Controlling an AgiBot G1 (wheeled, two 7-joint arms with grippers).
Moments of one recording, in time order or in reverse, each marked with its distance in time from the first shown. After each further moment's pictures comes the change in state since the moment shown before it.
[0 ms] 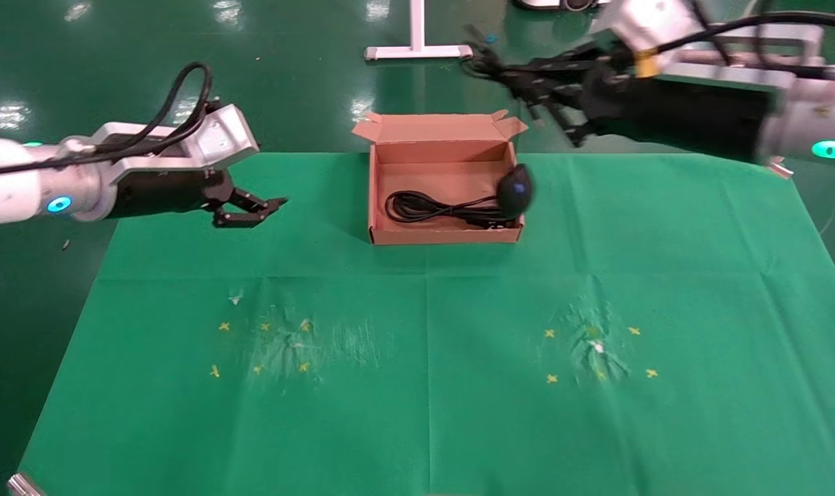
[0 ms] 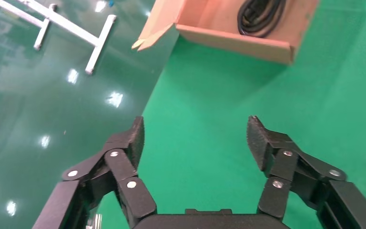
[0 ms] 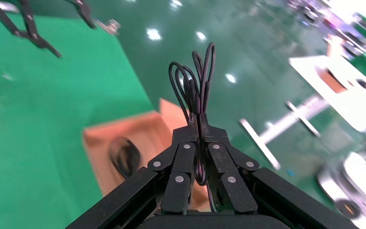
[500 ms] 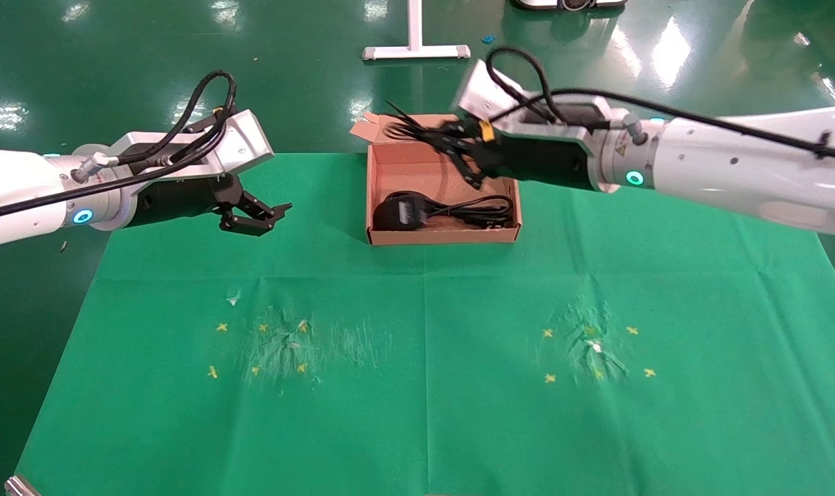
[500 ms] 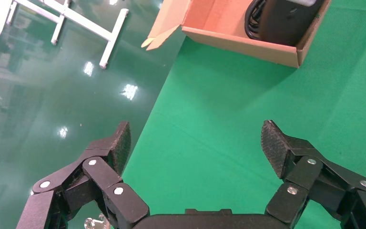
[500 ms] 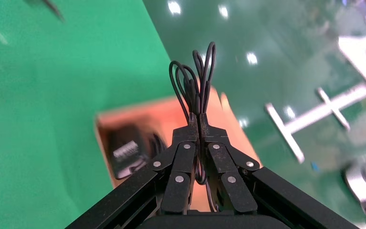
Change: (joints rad) left arm 0.030 -0.061 0.016 -0.199 0.196 0.008 -0.277; right arm 0.070 -0.237 -0.125 -0.246 -0.154 0.072 -0.106
